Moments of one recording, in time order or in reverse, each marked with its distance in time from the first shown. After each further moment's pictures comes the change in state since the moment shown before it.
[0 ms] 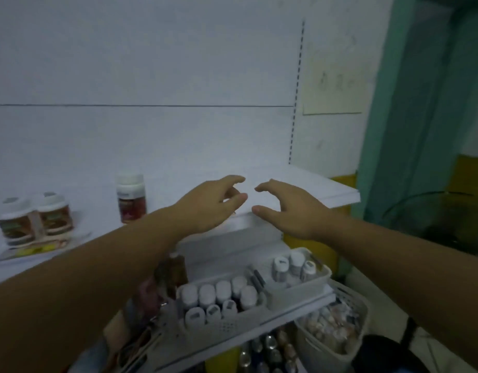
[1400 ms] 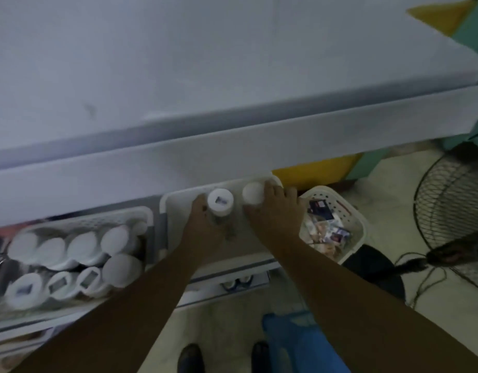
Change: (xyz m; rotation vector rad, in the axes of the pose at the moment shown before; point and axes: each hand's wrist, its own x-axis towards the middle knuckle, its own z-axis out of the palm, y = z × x) left_hand 0.161 -0.116 0.453 -0.459 0.058 -0.990; right_hand 0.051 0.396 0.278 -0.168 -0.186 0.429
